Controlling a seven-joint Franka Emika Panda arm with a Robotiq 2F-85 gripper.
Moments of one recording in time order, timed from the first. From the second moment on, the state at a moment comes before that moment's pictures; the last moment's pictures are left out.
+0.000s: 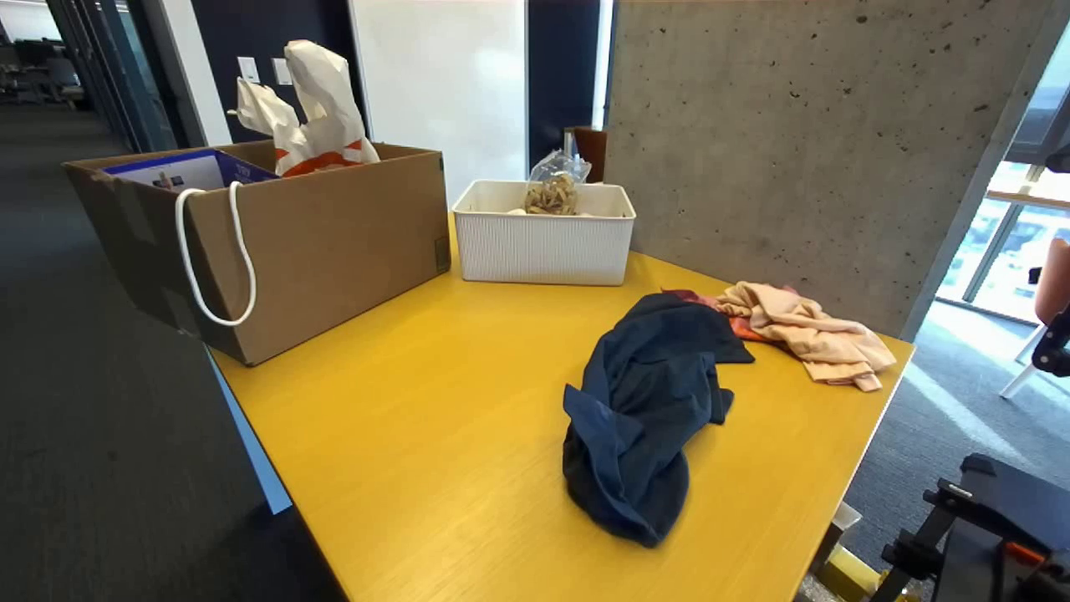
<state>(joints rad) -0.01 -0.60 0.11 -2.28 -0.02 1.67 0.20</state>
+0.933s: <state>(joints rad) -0.03 -0.16 -0.11 -2.16 -0.01 2.07 -0.19</state>
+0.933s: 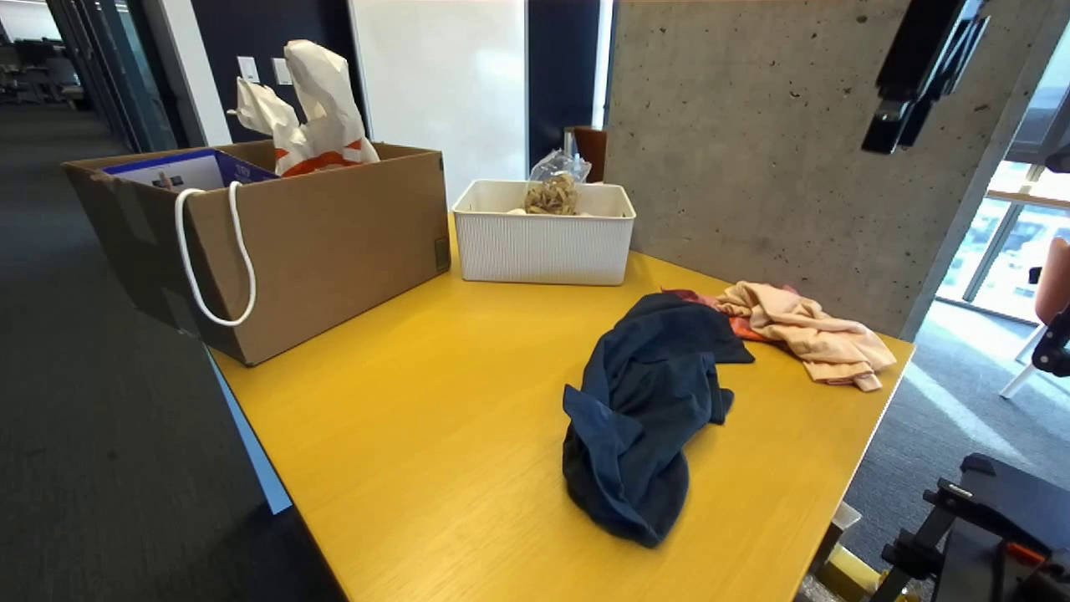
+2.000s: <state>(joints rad) -0.11 0.76 -0.07 -1.55 -0.18 2.07 -0.50</state>
